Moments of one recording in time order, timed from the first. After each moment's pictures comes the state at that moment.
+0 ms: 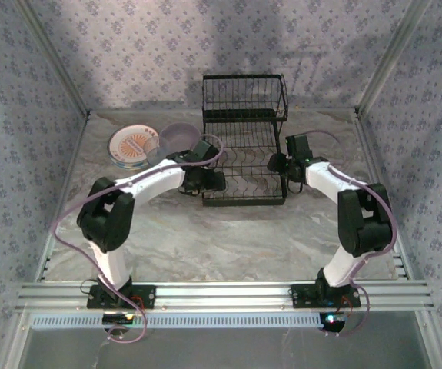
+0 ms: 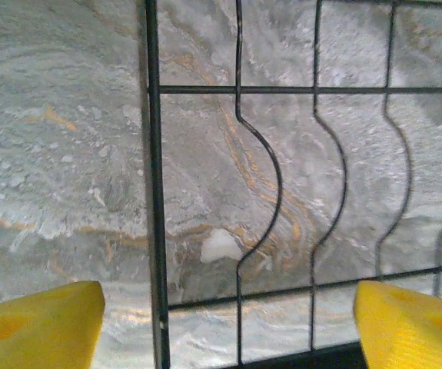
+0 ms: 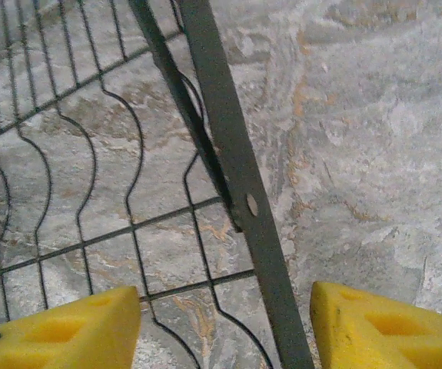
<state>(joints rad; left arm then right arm) -0.67 1.81 1.33 -0.65 -0.01 -0.68 0.24 1.67 1.05 -0.27 -0.03 0.59</state>
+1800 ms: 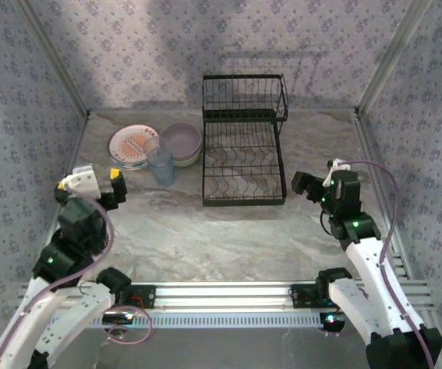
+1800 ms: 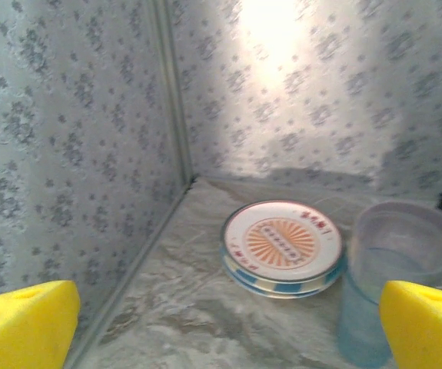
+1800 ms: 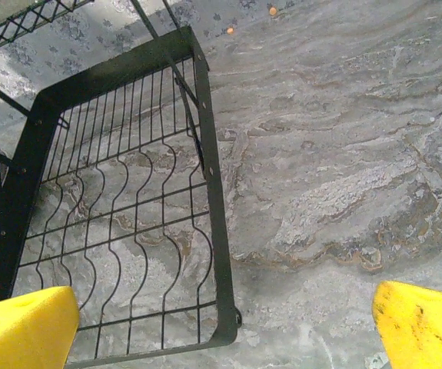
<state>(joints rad) -0.53 0.52 0.83 -0.54 -0.80 -0.12 0.15 0.76 0.67 -0.42 0.01 0.41</state>
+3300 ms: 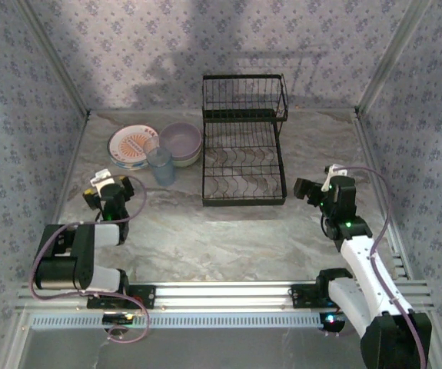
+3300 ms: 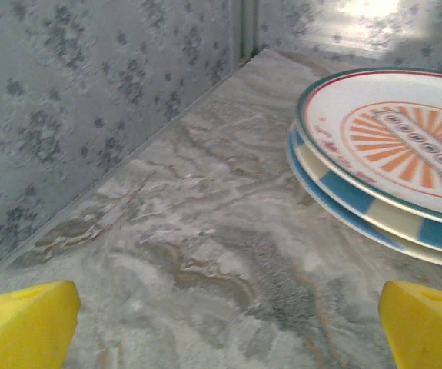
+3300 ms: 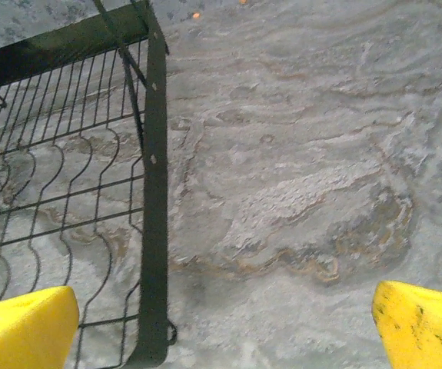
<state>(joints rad) -0.04 1.40 0.27 0.79 -0.51 -0.16 0.07 0.81 0.50 -0.20 0.03 0.27</state>
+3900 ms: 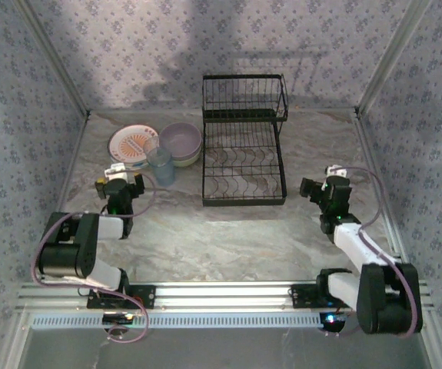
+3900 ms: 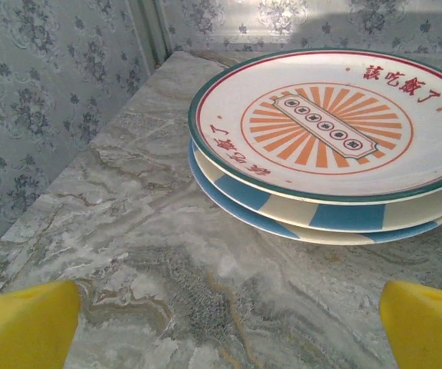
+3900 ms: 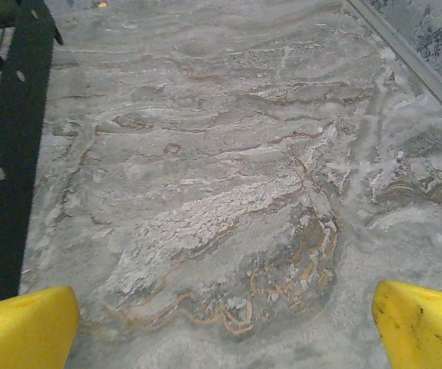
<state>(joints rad) -0.07 1.51 0.33 0.84 -0.37 -0.04 0.02 1.12 0.39 0.20 0.17 0.16</state>
